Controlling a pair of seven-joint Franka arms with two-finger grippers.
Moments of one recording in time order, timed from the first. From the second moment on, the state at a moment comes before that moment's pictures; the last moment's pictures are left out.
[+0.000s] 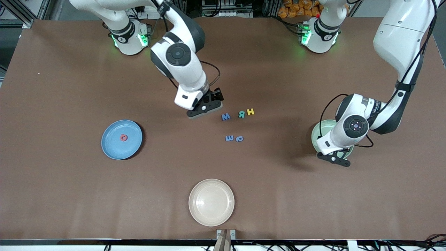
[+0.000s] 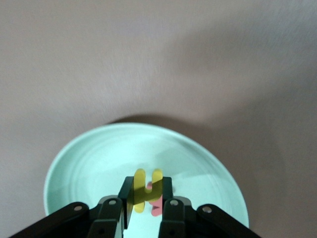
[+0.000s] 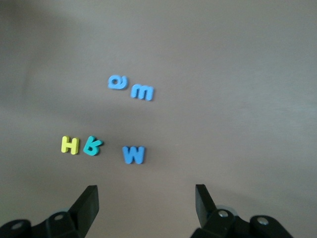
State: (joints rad) left arm 0.18 0.58 -0.36 -1.88 0.48 2.28 -0.11; right arm 0.40 0.42 0.39 -1.77 -0.06 2.28 0.48
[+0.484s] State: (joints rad) left arm 0.21 0.55 -0.36 -1.91 0.47 2.29 -0.13; right arm 0.47 0.55 0.39 -1.78 -0.10 2.39 0.62
